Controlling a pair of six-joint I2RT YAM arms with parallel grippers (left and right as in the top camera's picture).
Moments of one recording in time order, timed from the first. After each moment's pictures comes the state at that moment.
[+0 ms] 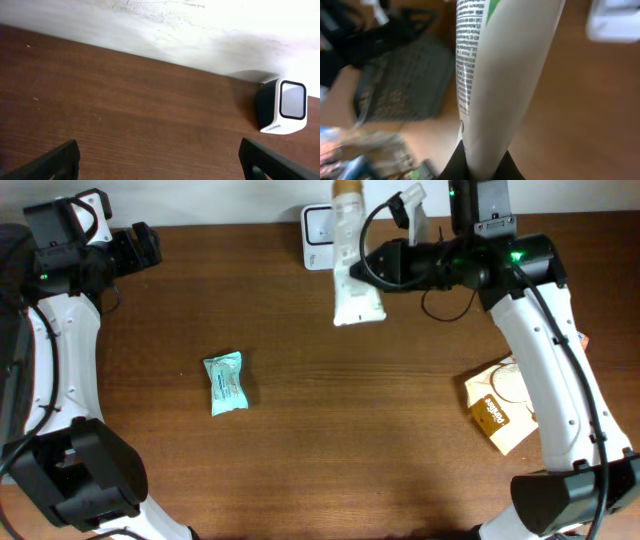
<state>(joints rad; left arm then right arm) 0.25 1.88 1.75 -0.55 0.26 -0.09 0.21 1.76 1.92 -0.99 -0.79 0.26</state>
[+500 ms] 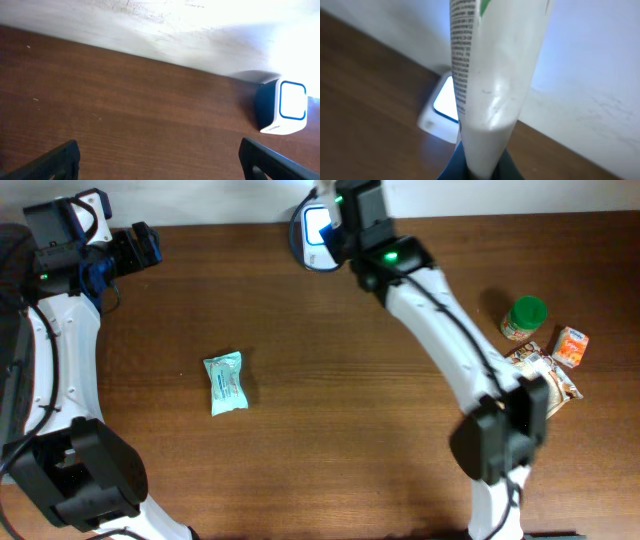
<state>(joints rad) 0.25 1.88 1.75 -0.55 0.26 -0.09 0.45 2.10 2.01 -0.47 0.27 -0.30</state>
